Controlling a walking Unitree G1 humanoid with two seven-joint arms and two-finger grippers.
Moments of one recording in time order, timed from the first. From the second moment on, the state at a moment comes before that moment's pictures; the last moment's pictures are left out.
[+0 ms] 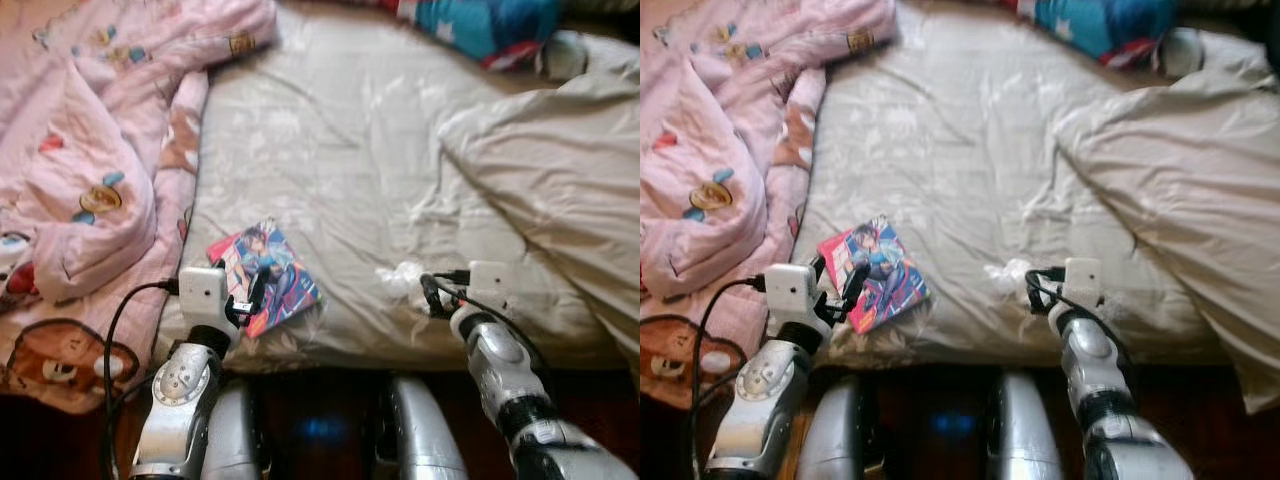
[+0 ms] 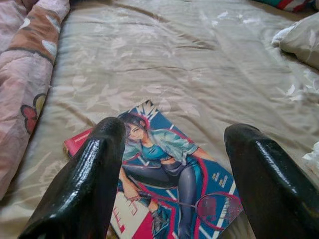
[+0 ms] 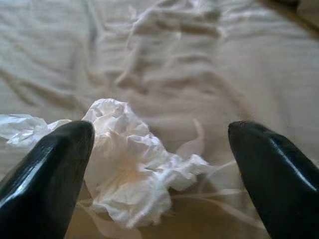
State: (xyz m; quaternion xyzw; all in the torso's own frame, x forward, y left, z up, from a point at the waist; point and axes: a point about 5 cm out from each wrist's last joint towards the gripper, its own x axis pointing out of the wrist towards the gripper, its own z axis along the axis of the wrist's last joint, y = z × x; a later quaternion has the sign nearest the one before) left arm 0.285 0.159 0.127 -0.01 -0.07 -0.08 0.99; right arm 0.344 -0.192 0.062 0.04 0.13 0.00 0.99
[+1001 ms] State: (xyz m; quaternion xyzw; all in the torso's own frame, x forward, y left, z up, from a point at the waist) left arm 0.265 0.165 0.128 -0.01 -0.03 -0.07 1.00; right arm 0.339 -0.186 0.047 0.06 0.18 0.00 0.98
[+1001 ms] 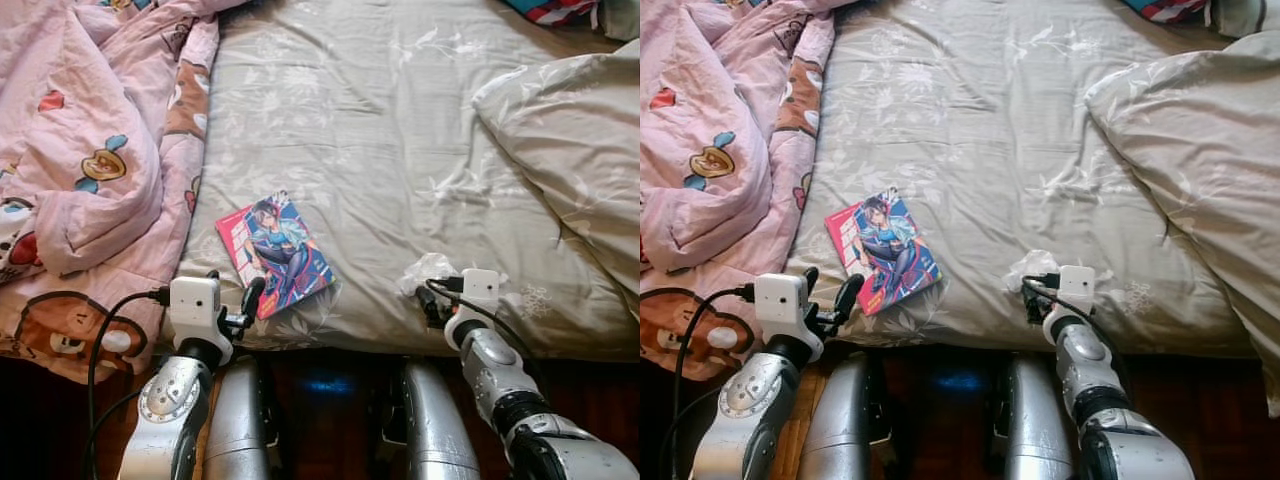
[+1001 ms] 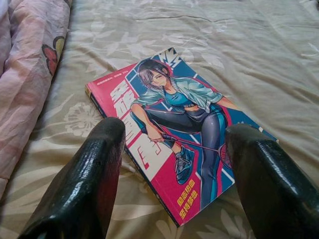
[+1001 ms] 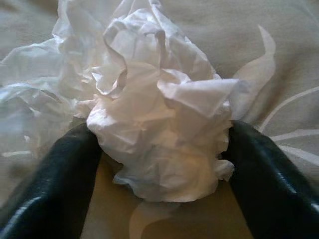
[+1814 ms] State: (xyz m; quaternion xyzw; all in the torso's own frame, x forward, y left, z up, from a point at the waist) left arm 0.266 0.165 0.129 -0.01 -0.03 -0.07 1.00; right arm 0.344 -0.183 0.056 0.07 0.15 0.00 0.99
